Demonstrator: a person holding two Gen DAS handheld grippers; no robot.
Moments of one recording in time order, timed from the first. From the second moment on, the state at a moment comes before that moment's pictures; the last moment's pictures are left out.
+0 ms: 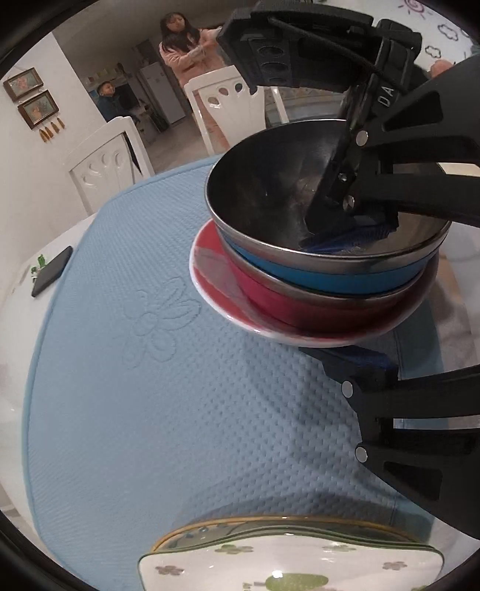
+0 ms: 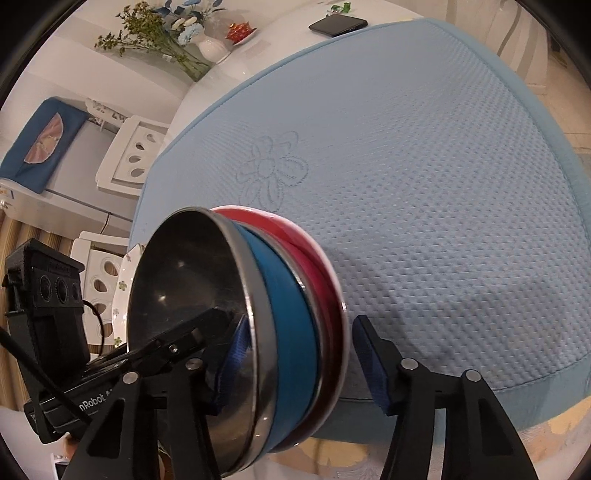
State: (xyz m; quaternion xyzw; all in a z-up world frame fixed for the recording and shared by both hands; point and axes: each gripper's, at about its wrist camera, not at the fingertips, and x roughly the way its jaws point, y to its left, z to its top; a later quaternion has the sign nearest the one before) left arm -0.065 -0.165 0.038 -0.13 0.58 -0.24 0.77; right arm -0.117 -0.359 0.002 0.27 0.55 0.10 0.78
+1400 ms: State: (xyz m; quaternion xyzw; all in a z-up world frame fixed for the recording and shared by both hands) left arm -0.065 0.036 0.167 -0.15 0.47 -0.11 0.86; right arm -0.067 -0.152 0.126 0.24 0.51 0.14 0.81
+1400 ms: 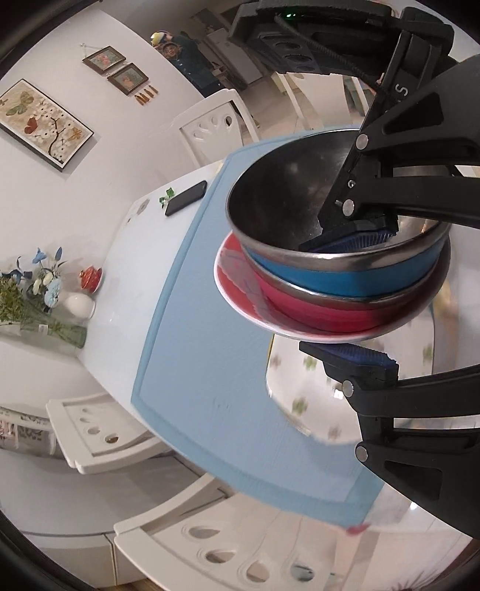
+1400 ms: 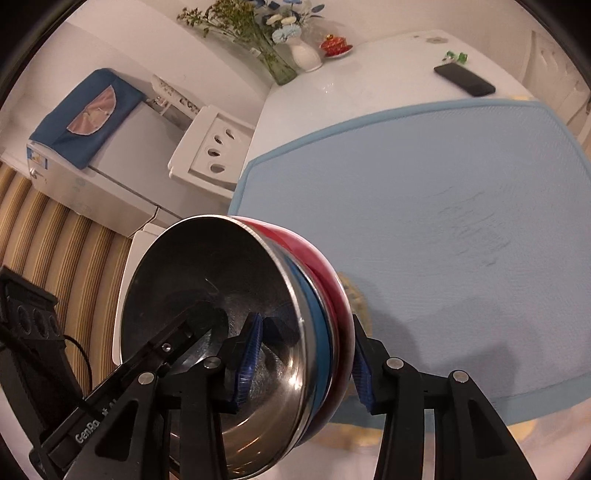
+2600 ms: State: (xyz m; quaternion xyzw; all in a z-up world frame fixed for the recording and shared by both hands) left arm -0.043 0.080 0.072 -0.16 0.53 -0.18 0.81; right arm -0.039 -0.091 0.063 0.20 0.59 0.05 0.78
